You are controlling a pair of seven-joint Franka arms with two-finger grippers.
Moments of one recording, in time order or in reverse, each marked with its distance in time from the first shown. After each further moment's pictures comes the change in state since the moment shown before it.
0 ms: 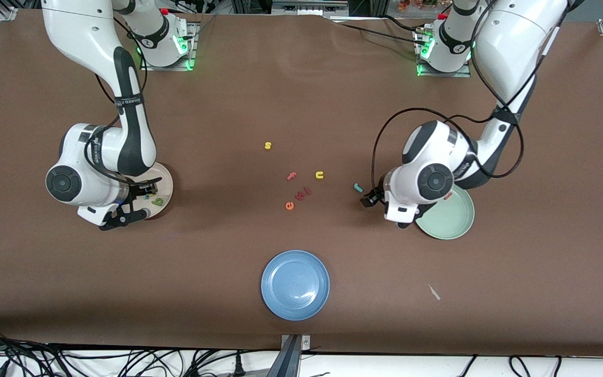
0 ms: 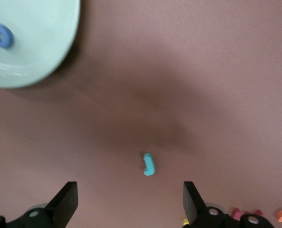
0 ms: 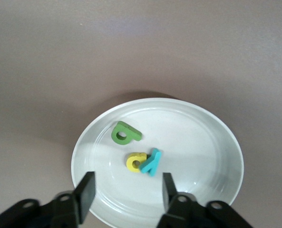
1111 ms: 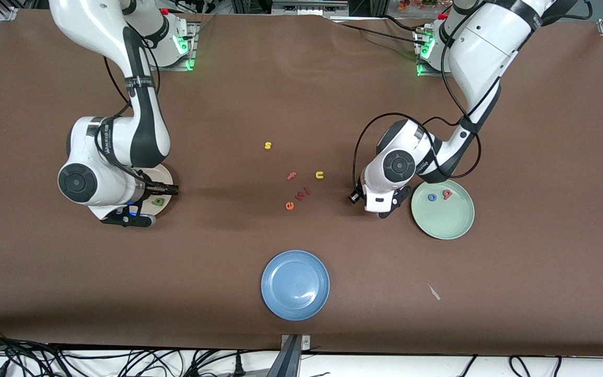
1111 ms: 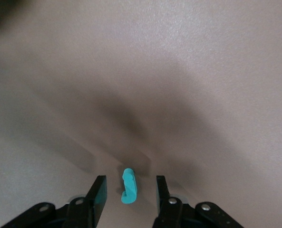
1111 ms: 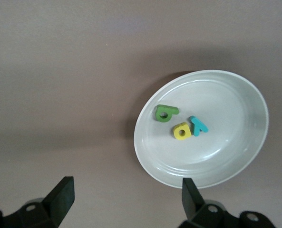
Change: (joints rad) left arm -0.058 0.066 0.004 -0.132 0.106 0.266 -0.191; right arm 0.041 -0.059 0.042 0.135 -0.067 -0.198 0.498
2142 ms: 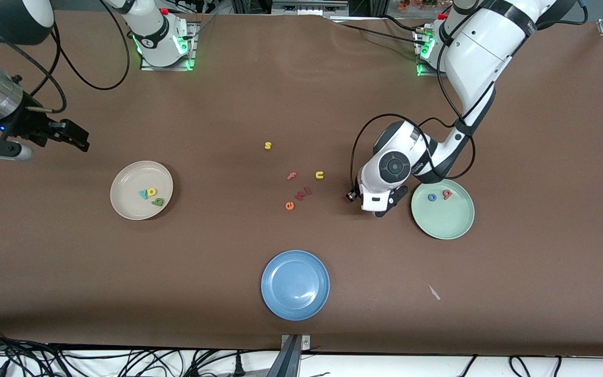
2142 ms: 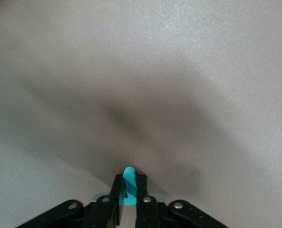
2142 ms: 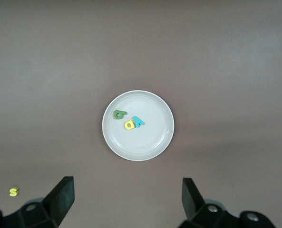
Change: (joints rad) left arm -0.011 0.018 0.000 -0.001 0.000 0.008 -0.002; right arm -0.511 -0.551 0.463 -0.085 -0.304 -0.081 0.067
